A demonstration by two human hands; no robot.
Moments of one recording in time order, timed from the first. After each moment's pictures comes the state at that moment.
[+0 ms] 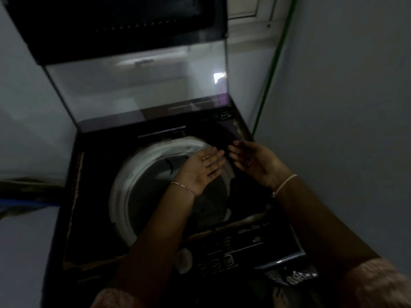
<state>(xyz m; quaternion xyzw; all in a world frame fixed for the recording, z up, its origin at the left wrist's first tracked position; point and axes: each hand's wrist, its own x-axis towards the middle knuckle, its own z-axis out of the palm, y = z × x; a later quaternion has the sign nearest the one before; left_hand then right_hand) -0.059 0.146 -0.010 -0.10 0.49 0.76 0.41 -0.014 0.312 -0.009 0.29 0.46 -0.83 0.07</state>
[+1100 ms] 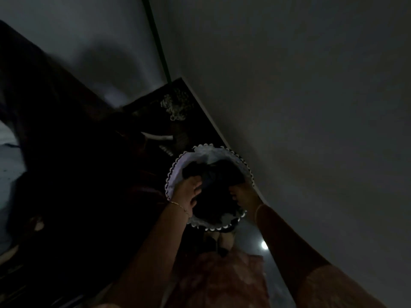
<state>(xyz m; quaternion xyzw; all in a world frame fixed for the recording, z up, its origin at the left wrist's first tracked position) 0.125 0.448 -0.246 -0.23 0.67 0.47 0.52 0.232 0.572 -0.301 0.53 0.54 -0.62 0.19</state>
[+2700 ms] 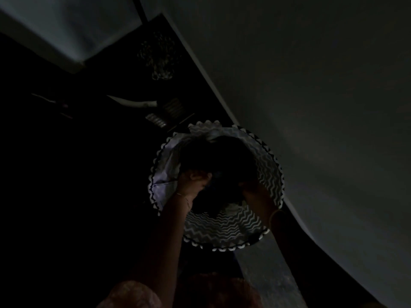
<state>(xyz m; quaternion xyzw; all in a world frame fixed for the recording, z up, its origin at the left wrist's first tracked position) 0.121 0.457 -0.467 -0.18 0.71 0.45 0.51 0.259 0.577 -0.464 0.61 0.49 -0.60 0.15</state>
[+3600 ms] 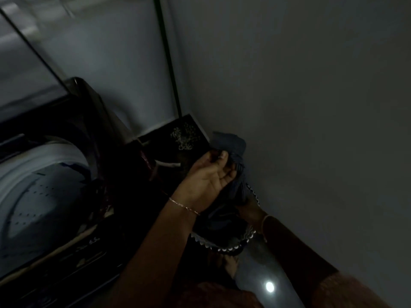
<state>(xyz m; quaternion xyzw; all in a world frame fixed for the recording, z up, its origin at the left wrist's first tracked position) 0.129 0.460 -0.041 -0.03 0.40 0.77 0.49 0.242 0.550 -0.192 0.43 0.62 -0.65 0.07</state>
